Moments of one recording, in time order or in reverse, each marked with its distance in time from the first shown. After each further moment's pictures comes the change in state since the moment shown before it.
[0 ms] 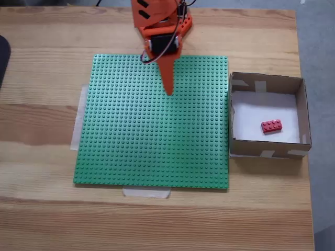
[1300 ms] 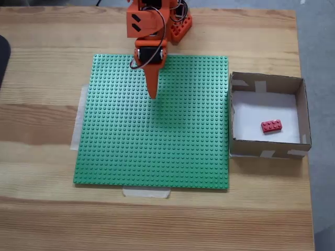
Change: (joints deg) arm 8.4 30.4 43.0 -14.6 -3.9
